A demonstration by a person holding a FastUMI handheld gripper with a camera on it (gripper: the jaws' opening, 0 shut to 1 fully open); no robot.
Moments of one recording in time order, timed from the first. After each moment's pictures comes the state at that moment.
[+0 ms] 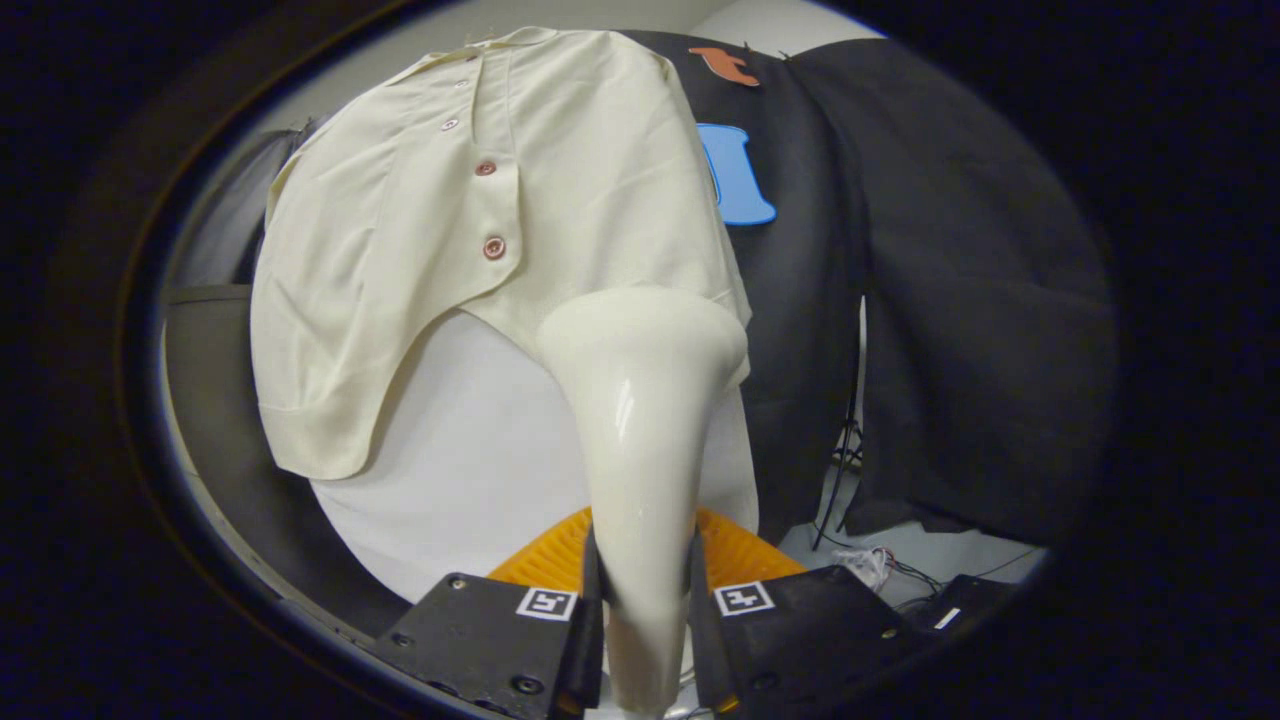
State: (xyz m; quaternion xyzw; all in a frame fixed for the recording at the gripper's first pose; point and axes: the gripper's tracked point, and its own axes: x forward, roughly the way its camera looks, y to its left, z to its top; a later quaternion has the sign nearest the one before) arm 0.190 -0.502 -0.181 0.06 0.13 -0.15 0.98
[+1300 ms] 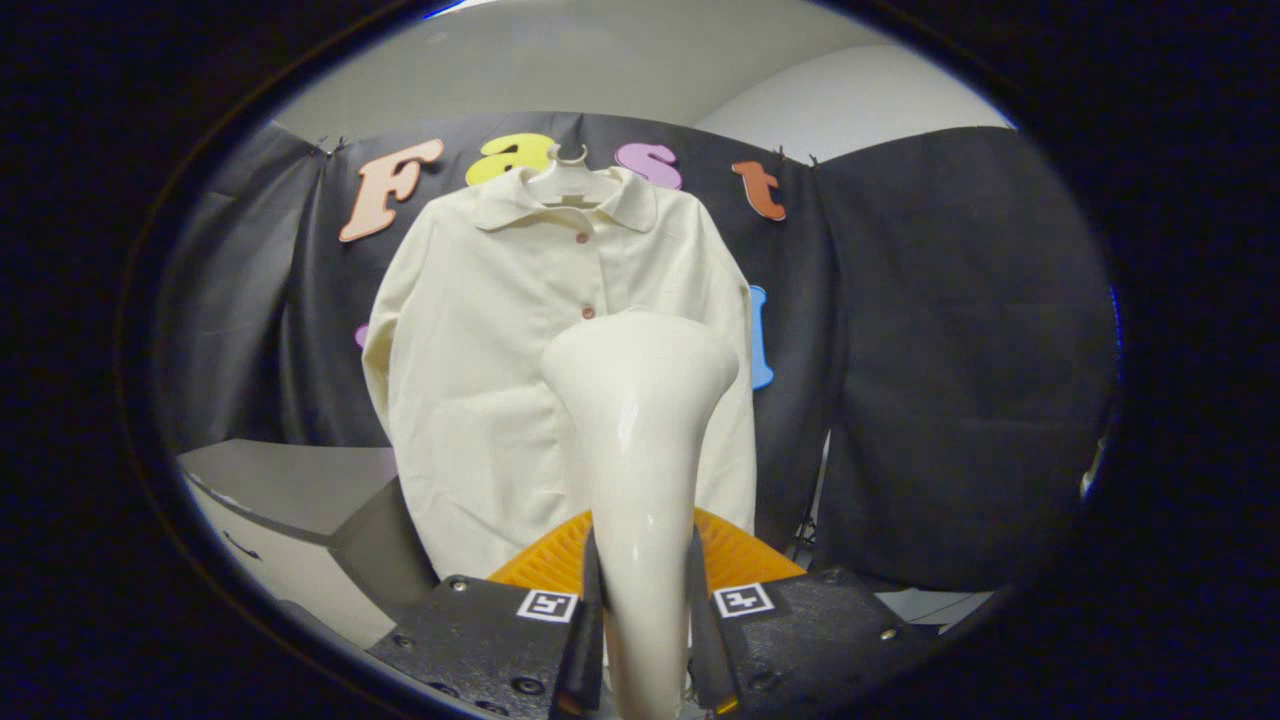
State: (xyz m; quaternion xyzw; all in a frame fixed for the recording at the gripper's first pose) arm 0.120 -0.367 0.098 0.00 0.02 -0.18 0.98
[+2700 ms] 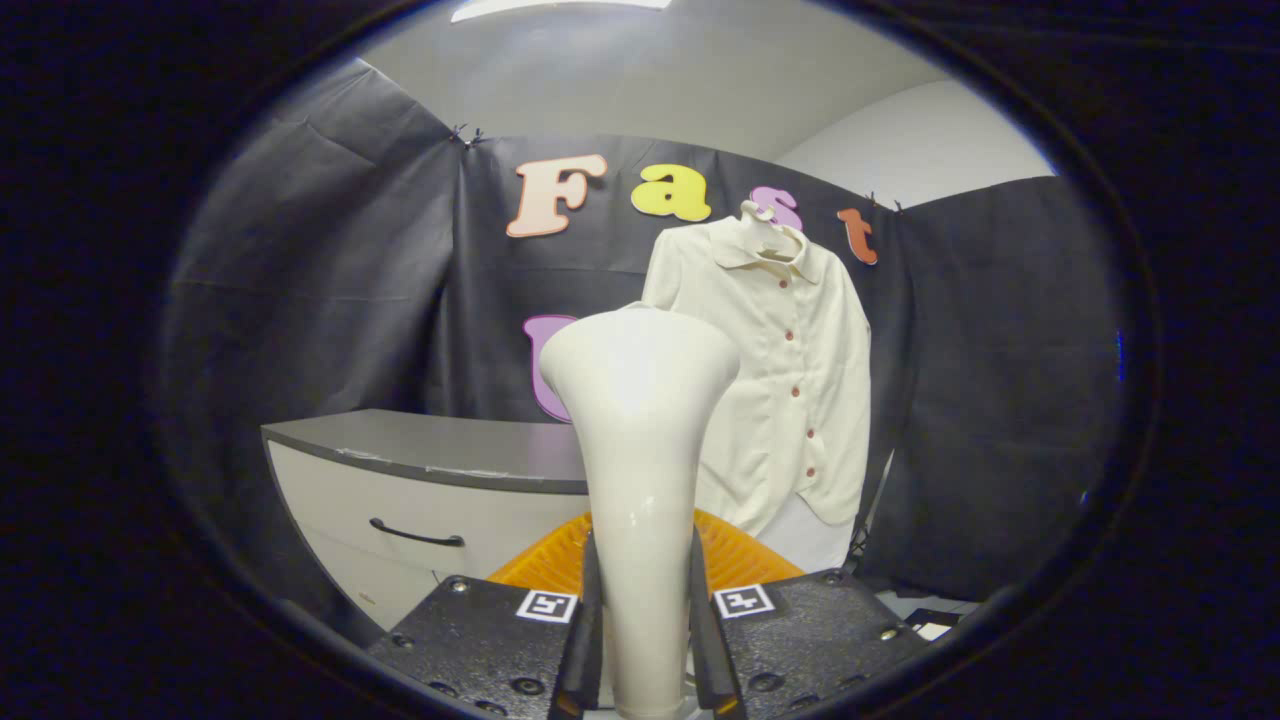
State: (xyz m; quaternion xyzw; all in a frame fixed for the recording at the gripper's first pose) arm 0.024 -0.106 0.080 -0.04 0.00 -0.09 0.99
